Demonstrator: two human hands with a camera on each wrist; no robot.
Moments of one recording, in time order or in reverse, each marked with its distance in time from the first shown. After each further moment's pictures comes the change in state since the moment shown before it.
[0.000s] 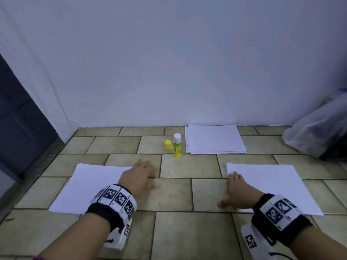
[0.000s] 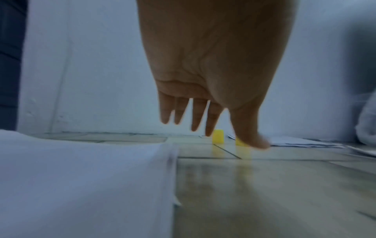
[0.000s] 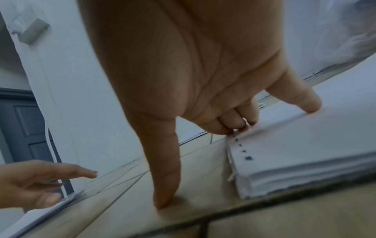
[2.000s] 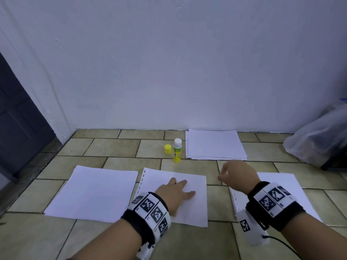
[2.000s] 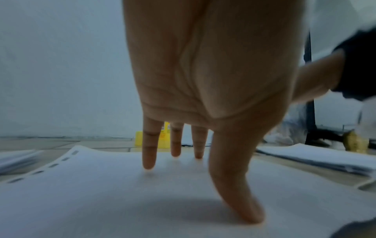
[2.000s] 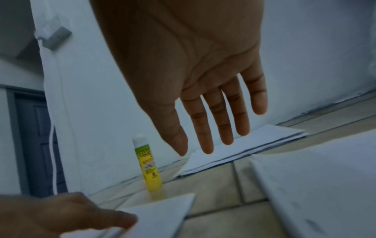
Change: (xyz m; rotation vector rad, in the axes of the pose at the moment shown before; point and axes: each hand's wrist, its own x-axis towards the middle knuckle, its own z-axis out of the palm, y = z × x) left_hand -0.005 0.081 0.000 0.216 -0.287 0.381; right_hand -0.001 -0.021 -0.058 0.001 0.422 -0.029
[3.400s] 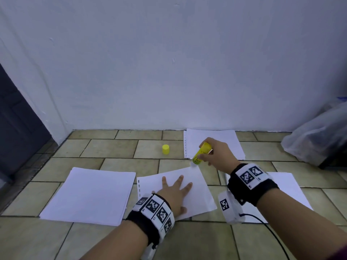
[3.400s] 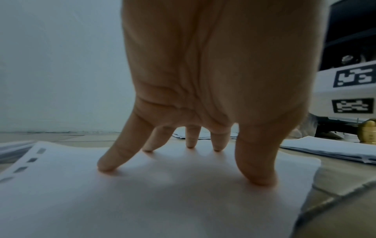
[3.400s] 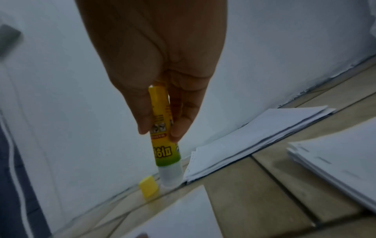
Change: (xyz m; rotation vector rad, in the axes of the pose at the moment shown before) left_hand 0.020 0.005 0.011 -0.203 -0.061 -0.164; right_hand 0.035 -0.031 -0.015 0.679 0.112 -0.215
